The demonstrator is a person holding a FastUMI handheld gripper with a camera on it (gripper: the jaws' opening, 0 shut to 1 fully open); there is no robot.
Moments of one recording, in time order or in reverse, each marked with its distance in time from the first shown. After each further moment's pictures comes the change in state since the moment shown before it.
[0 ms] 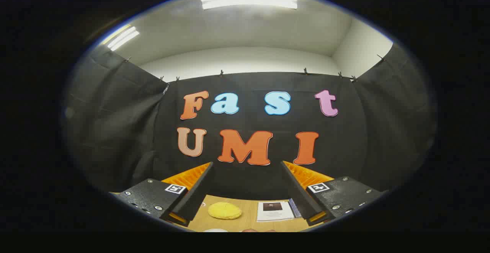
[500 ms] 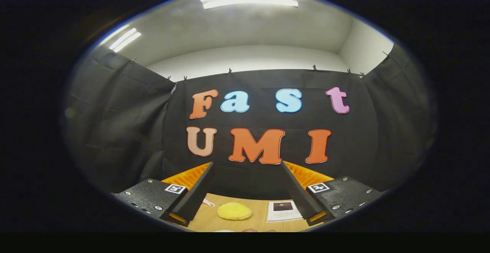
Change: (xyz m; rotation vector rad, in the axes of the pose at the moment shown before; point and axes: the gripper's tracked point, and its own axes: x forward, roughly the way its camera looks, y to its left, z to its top) arm 0.014 0.031 -0.007 0.020 0.016 0.069
